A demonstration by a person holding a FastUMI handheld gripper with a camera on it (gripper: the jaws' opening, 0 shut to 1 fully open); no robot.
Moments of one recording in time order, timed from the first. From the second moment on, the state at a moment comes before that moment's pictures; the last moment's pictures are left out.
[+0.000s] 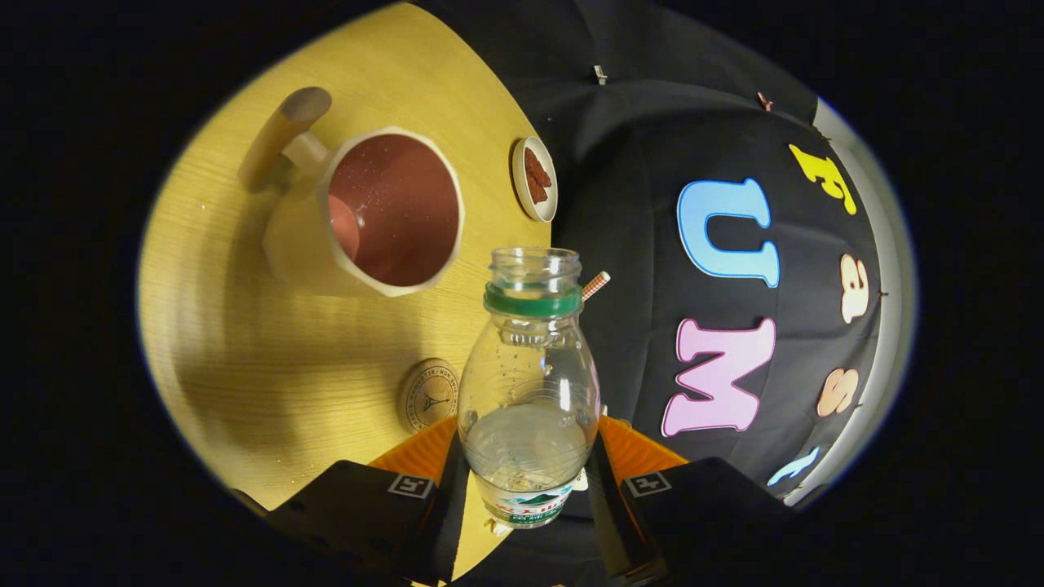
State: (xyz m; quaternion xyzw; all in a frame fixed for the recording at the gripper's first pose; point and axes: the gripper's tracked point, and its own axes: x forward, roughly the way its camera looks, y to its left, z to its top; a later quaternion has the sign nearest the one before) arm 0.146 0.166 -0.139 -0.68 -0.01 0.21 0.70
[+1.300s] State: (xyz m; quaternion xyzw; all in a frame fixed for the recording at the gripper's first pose) arm 0.162 0.174 -0.134 -0.77 -0.07 0.22 0.59
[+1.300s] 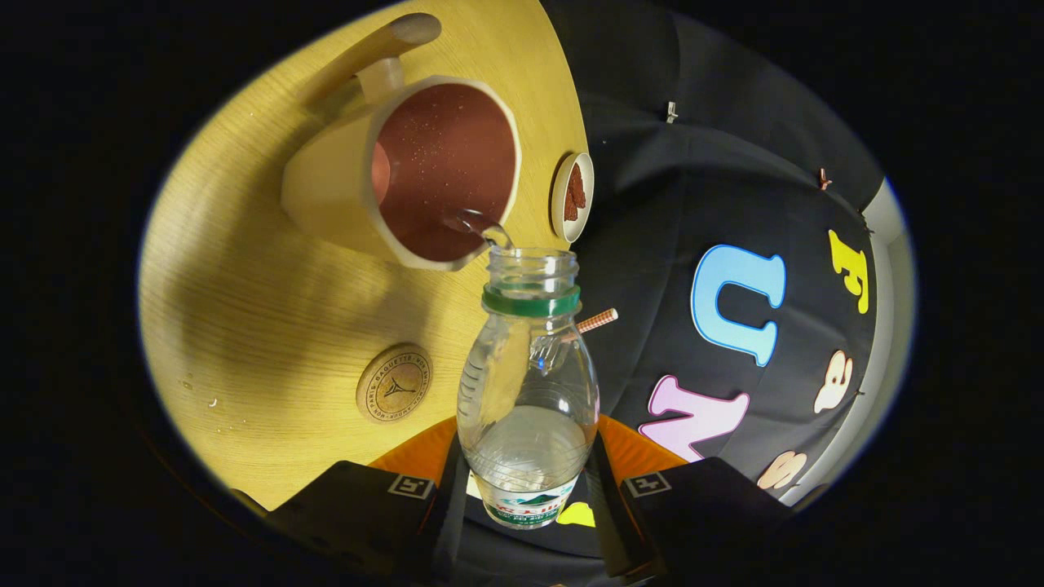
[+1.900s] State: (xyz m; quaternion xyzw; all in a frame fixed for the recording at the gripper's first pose) arm 0.163 0.179 -0.125 -0.78 -0.09 0.23 0.57
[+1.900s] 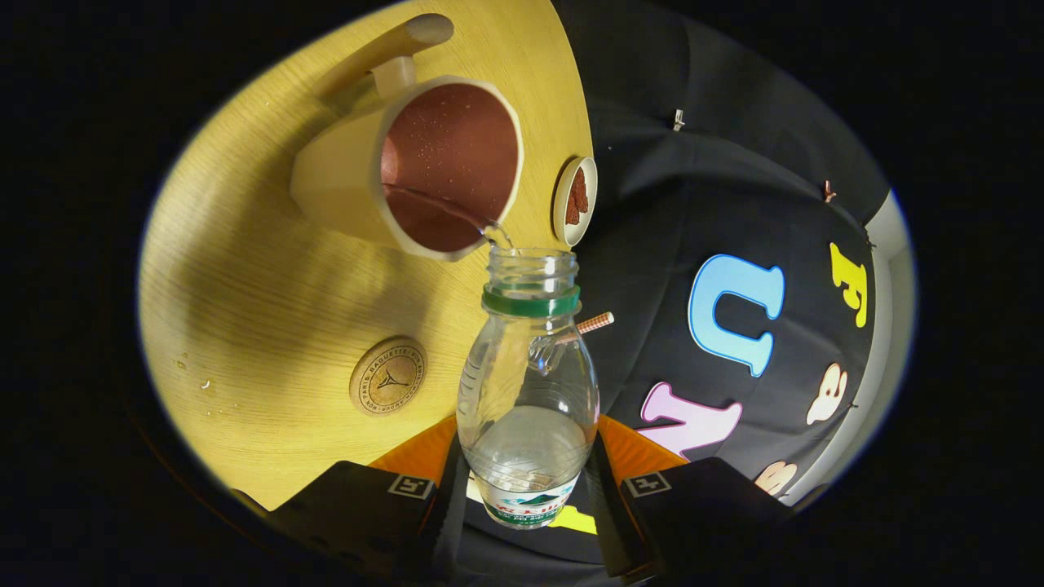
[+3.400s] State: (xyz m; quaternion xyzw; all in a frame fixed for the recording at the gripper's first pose) arm 0.164 0.202 -0.116 -0.84 -0.14 0.23 0.46
